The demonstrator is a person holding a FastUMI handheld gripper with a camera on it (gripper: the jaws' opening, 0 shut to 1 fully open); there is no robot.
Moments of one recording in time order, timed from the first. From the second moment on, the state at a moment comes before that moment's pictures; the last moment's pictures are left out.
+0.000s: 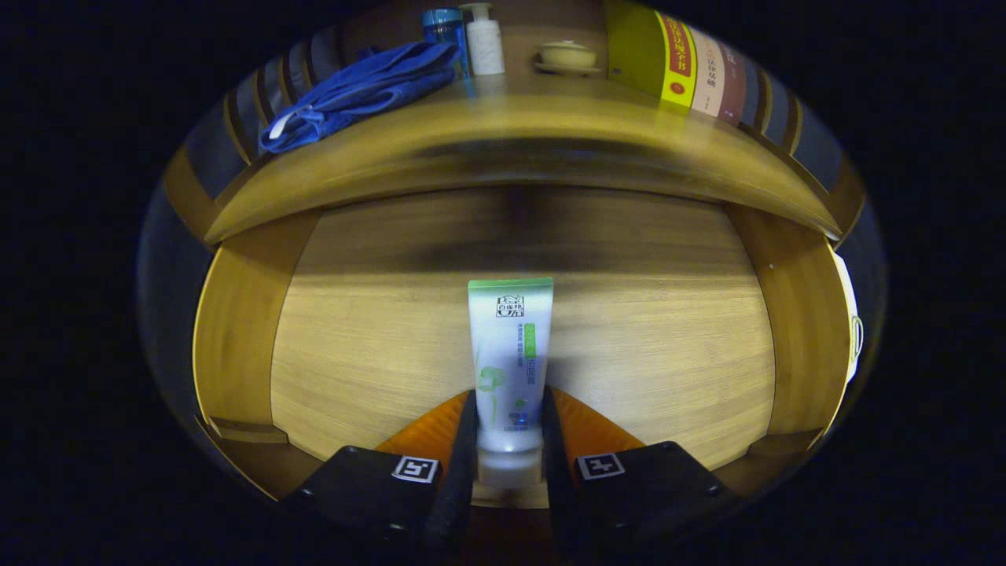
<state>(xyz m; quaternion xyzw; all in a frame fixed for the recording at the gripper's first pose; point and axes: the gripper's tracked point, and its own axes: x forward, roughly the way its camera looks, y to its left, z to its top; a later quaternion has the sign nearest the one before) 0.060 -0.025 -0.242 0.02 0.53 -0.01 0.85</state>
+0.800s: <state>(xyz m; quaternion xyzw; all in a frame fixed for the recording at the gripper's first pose) 0.049 -0.022 -0.155 0.04 0.36 0.02 0.93</state>
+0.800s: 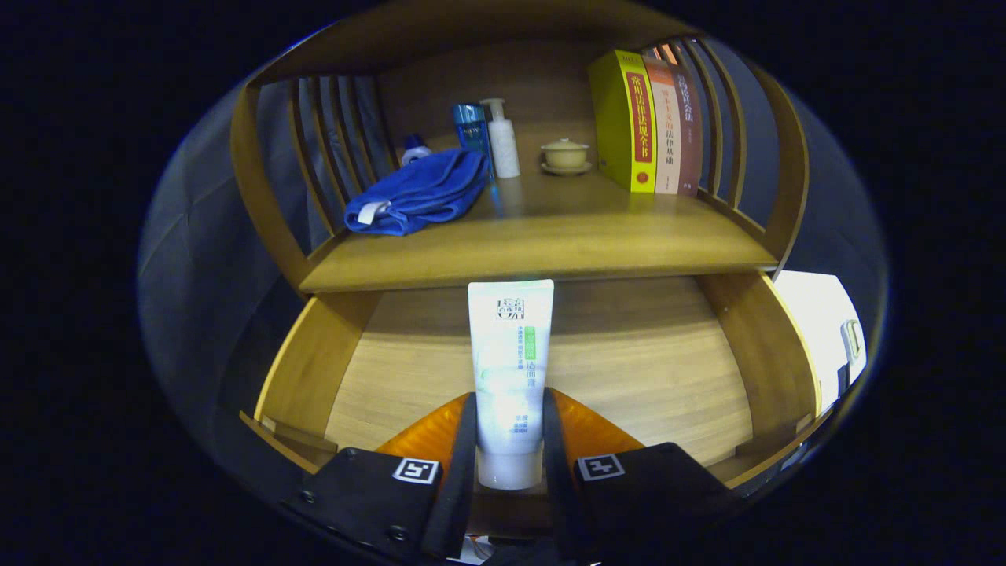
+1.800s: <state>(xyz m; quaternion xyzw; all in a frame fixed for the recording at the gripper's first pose) 0.210 -0.025 -0.105 0.05 0.30 -0.01 0.95</state>
